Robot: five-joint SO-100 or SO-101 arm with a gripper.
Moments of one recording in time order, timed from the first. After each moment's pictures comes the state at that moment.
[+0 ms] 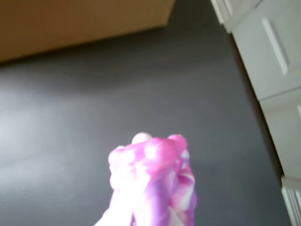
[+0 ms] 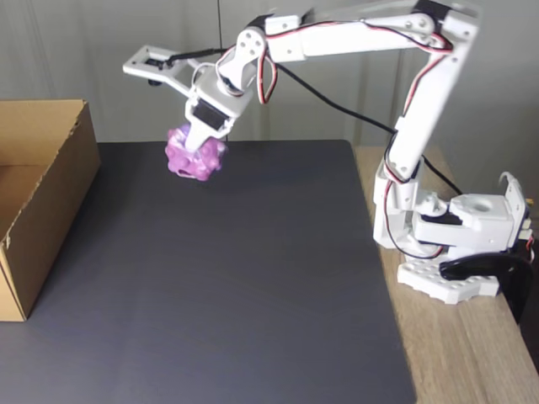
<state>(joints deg) 31.5 104.2 117.2 32.0 188.8</state>
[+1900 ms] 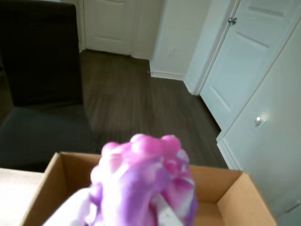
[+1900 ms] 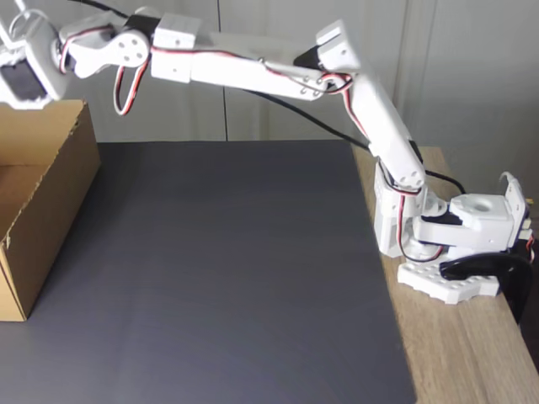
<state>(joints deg) 11.4 54.9 47.2 11.0 190.2</state>
